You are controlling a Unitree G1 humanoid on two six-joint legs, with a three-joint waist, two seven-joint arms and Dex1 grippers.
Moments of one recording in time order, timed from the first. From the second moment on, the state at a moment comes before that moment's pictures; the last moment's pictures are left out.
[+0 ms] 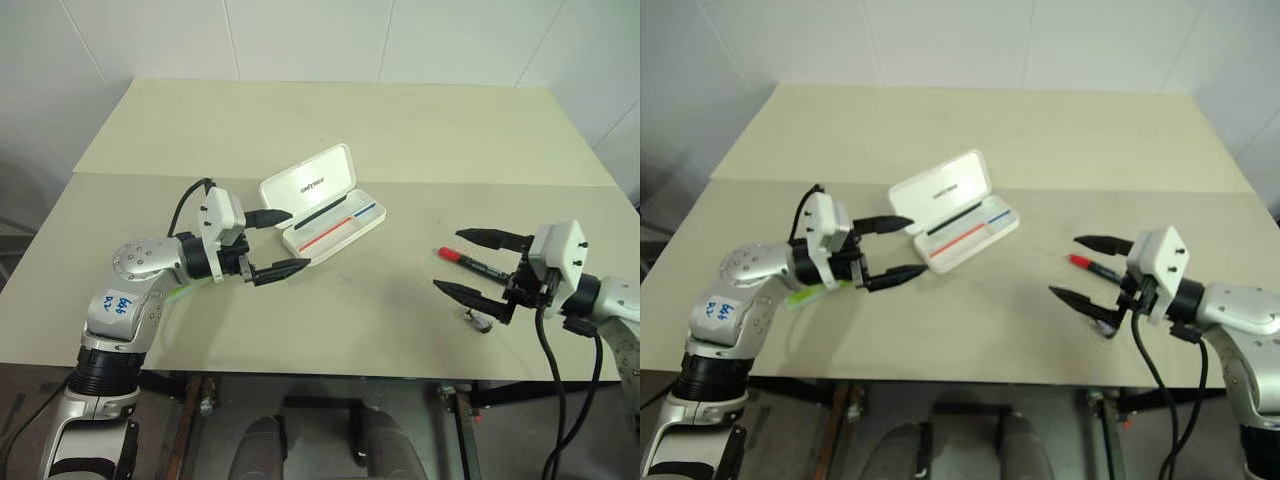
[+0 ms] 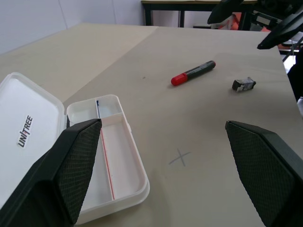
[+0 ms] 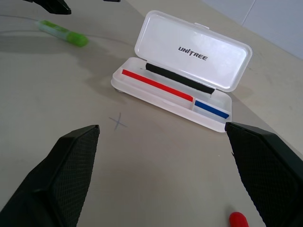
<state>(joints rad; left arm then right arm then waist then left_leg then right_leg) -0.49 0.59 0.02 -0.14 -0.45 0.38 -0.91 -0.13 -0.81 -0.27 -0.32 0.53 0.28 1.00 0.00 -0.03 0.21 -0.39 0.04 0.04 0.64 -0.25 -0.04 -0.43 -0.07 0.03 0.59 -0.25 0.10</state>
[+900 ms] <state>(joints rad) -0.42 0.45 -0.11 -0.25 -0.31 0.59 -0.58 -0.28 -0.70 -0.09 -0.33 0.49 0.27 0.96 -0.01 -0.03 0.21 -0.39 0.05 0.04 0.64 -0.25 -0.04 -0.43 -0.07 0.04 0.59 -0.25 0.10</state>
